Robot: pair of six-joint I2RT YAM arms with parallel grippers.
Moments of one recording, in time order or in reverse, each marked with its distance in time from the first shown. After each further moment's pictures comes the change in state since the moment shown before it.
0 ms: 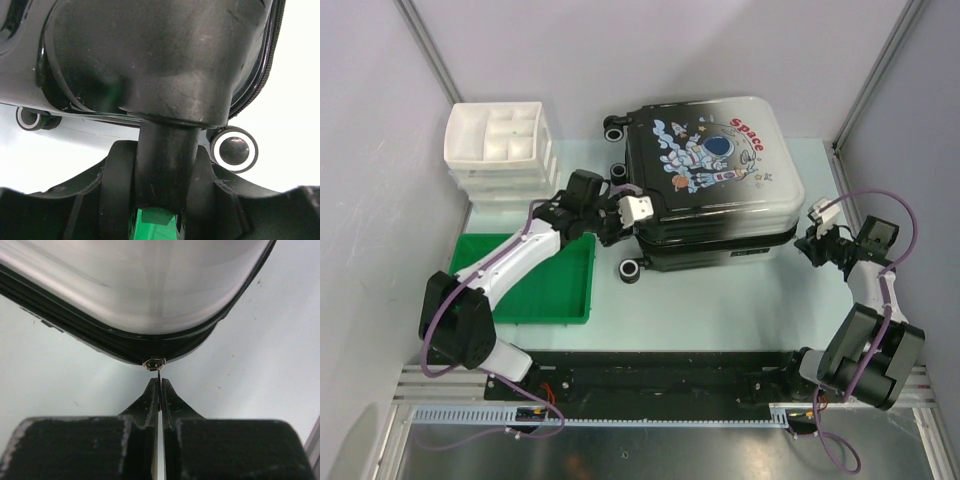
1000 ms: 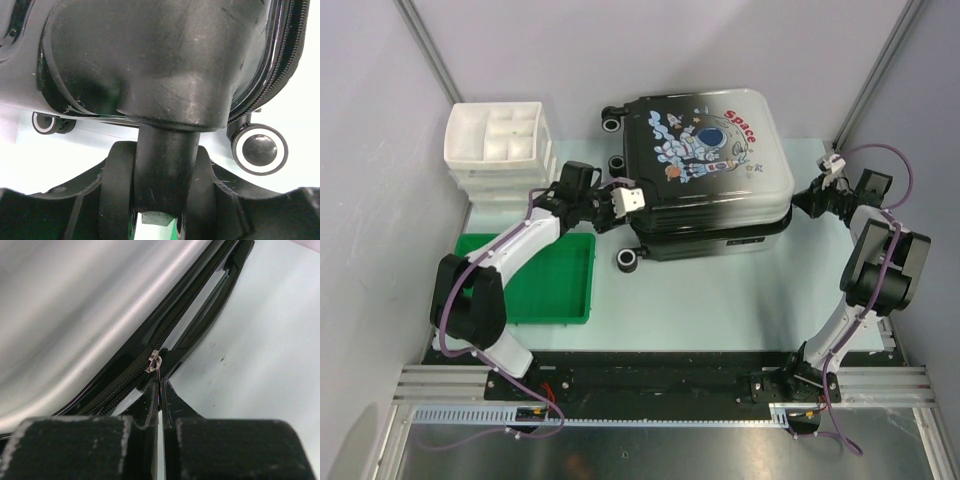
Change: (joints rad) left arm 0.106 0.102 0.022 0.090 0.088 0.138; right arm 0.055 0.610 0.472 0.254 -0.177 0.250
